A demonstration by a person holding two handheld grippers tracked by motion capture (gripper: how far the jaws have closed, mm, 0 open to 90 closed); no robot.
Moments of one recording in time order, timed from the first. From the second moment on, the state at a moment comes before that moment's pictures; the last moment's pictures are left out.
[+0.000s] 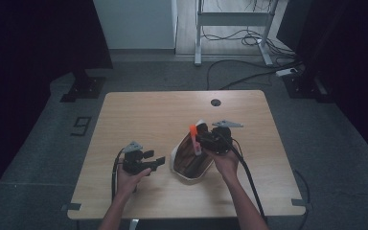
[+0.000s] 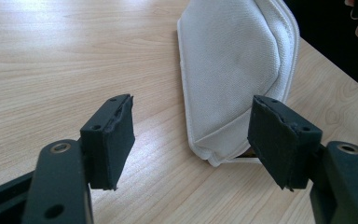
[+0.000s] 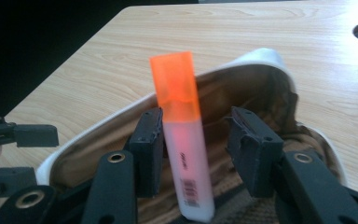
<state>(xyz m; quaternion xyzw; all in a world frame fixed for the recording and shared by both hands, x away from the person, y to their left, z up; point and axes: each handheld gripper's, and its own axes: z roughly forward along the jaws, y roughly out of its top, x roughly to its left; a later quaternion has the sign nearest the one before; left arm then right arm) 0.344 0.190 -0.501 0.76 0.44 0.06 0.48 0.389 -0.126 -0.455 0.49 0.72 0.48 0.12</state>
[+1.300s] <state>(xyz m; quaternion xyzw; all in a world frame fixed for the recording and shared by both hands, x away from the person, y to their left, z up) 0.344 0.191 -0.501 0.76 0.44 0.07 0.48 0.387 -0.112 -0.485 0.47 0.75 0.44 0.11</state>
